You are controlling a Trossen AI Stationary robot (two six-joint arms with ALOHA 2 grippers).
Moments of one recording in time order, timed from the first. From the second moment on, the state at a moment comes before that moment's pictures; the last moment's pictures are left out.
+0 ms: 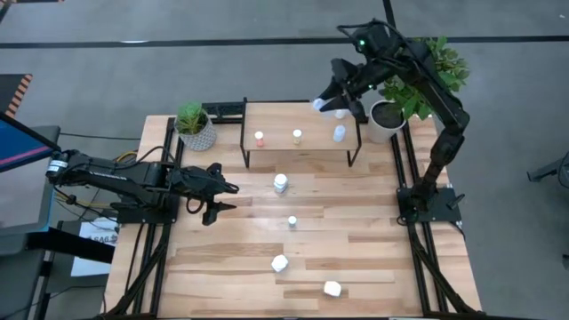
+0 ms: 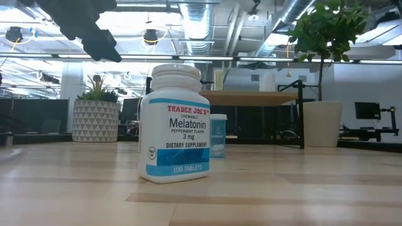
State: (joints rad) left arm -0.10 0.86 0.65 -0.46 -0.04 -0.17; right arm -0.65 1.75 2.33 -1.35 -0.70 -0.54
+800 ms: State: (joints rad) left arm -0.10 0.91 0.65 -0.46 -0.04 -0.13; right arm -0.60 2.03 2.33 -1.01 -0.77 -0.45
